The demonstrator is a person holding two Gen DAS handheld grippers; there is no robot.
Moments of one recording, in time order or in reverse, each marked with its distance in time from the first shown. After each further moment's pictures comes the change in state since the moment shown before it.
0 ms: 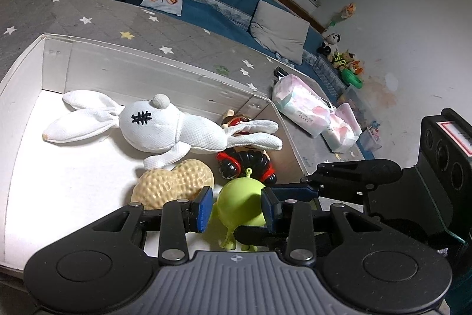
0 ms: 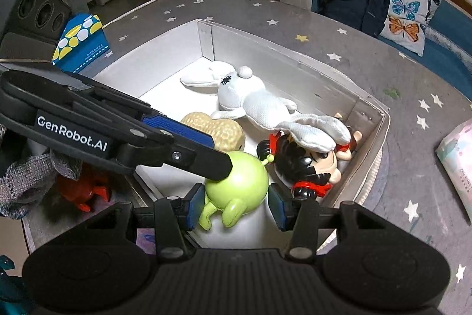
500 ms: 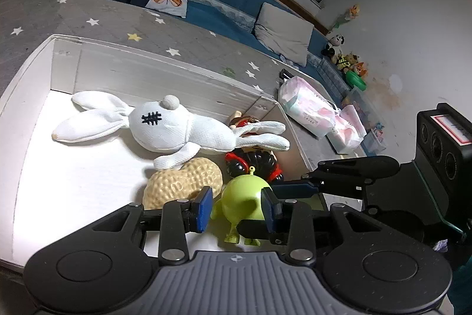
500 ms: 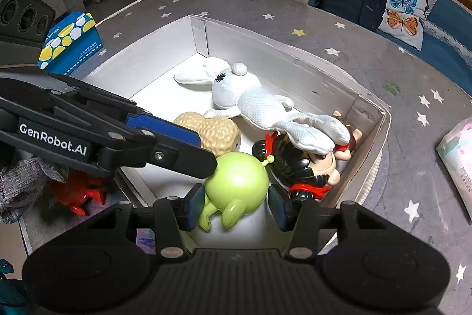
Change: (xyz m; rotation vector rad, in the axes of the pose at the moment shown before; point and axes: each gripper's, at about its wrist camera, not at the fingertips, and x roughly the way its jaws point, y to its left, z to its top) left arm -0.006 0.006 -0.001 -0.005 -0.011 0.018; right arm 0.006 -0.003 0.005 0.012 0.025 -0.008
